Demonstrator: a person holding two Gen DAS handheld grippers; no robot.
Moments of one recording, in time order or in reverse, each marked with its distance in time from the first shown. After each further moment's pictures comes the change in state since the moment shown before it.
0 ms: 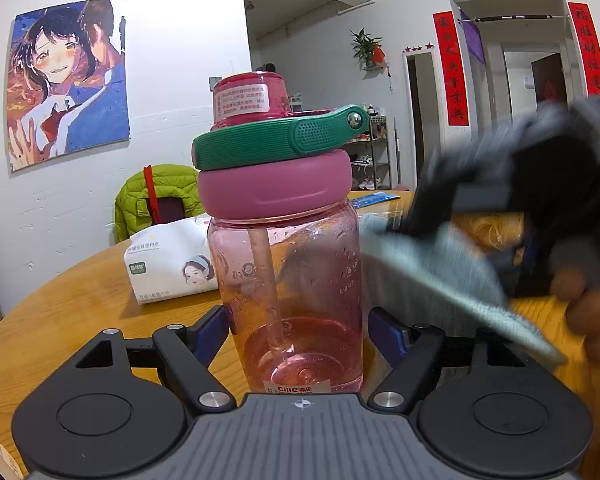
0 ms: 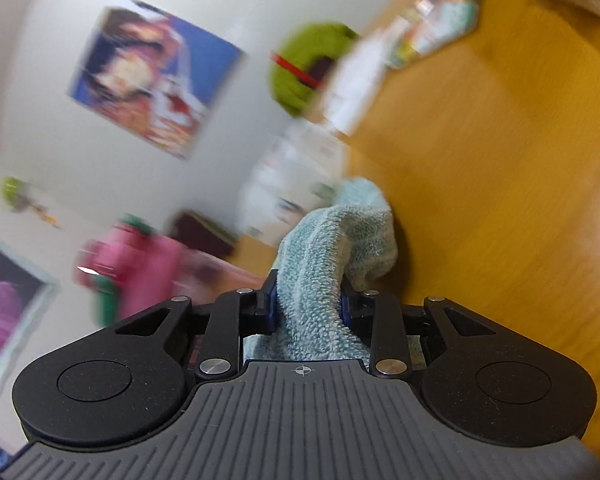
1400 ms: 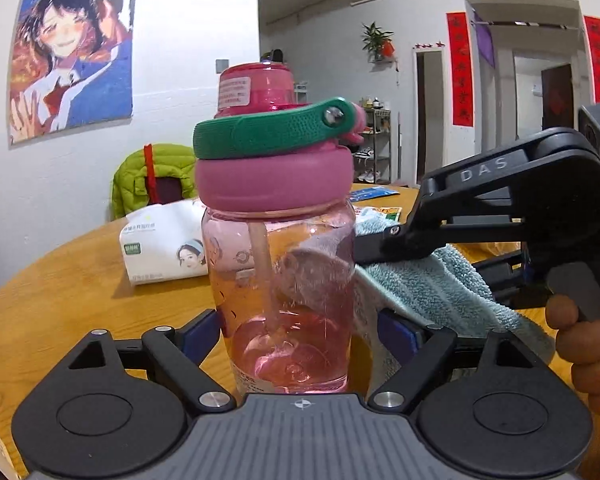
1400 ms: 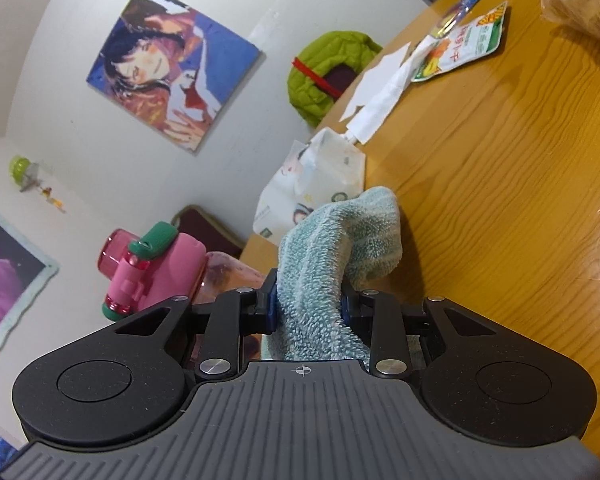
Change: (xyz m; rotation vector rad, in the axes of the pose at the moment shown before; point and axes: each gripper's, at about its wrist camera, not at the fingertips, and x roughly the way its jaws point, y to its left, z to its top) left arm 0.003 0.002 0.003 -0.049 0.042 -0.013; right arm 0.005 0.011 -0.003 -0.085 0.040 -0.103
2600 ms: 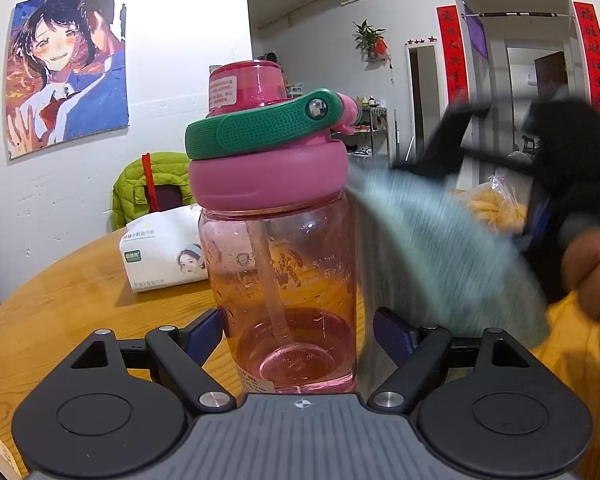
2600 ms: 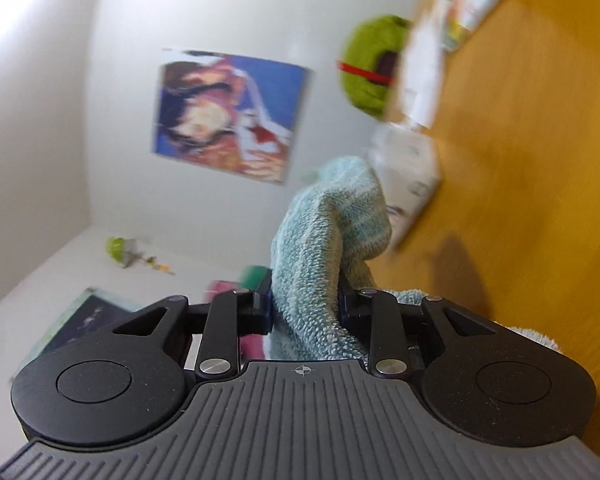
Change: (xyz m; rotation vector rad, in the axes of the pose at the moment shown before) left arm 0.000 -0.005 -0.003 0.029 -0.004 0.005; right arm 0.002 -0.034 -0.001 0.353 0.006 0.299
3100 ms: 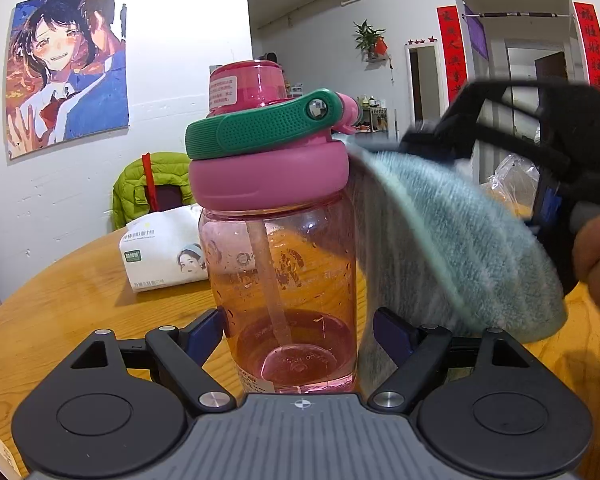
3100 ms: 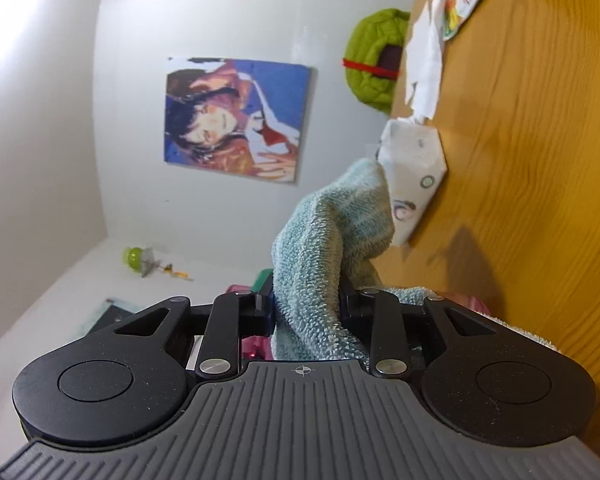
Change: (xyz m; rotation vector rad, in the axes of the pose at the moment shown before) left arm -0.002 0.003 0.001 -0.002 -0.002 0.000; right arm 0.002 0.000 0.000 0.021 0.006 0.036
